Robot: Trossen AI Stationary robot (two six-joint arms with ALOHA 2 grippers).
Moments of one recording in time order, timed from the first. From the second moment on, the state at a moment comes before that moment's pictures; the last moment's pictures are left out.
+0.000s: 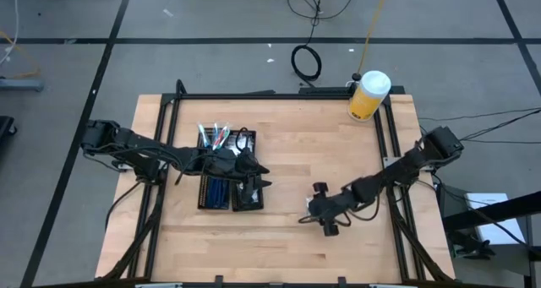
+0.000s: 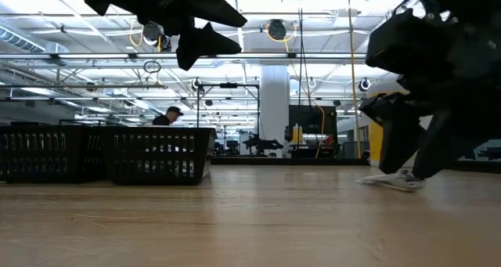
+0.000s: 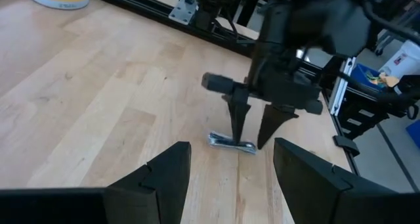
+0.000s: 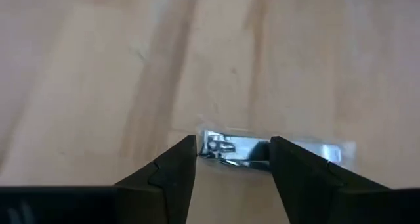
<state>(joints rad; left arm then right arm) -0.13 1.43 0.80 0.26 -0.05 -0.40 0.44 1.59 0.66 0.04 0.10 0.26</state>
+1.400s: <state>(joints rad) -0.13 1.43 0.80 0.25 -0.05 -0.40 0.41 1.70 0.76 0.08 0.17 0.28</state>
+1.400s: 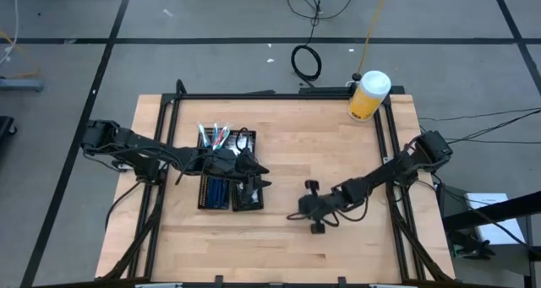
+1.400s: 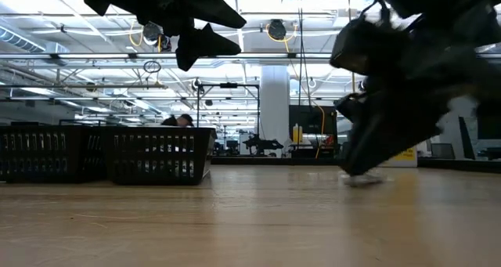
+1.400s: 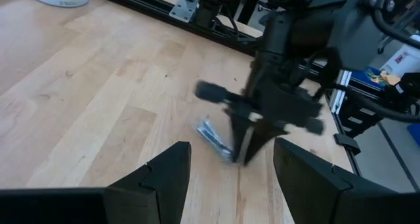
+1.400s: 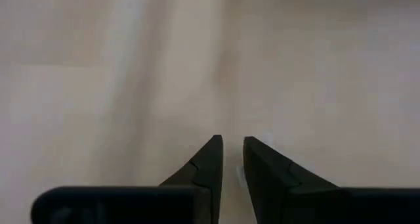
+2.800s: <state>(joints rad) -0.13 1.43 0.80 0.23 -0.05 -0.40 0.38 1.59 0.74 -0.17 0.31 0.24</state>
